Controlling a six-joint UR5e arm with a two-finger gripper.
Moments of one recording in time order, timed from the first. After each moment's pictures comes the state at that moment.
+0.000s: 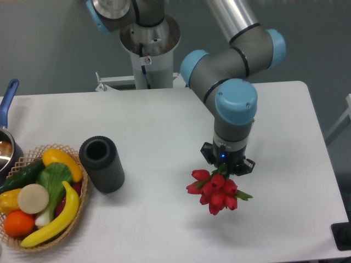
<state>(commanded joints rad) 2.51 -2.02 -1.51 -1.10 1.58 1.01</state>
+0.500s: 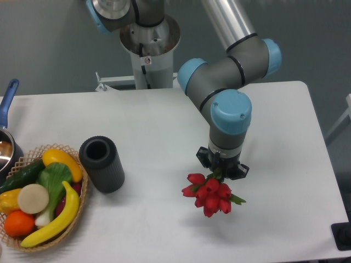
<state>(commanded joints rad) 2.50 -2.03 -1.55 -1.09 1.58 1.02</state>
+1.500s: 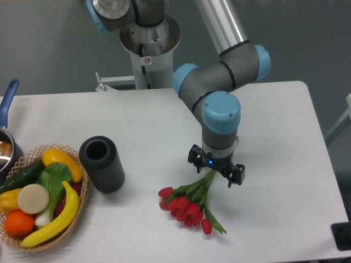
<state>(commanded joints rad) 2.54 -1.92 -1.71 -0.92 1.57 1.02</state>
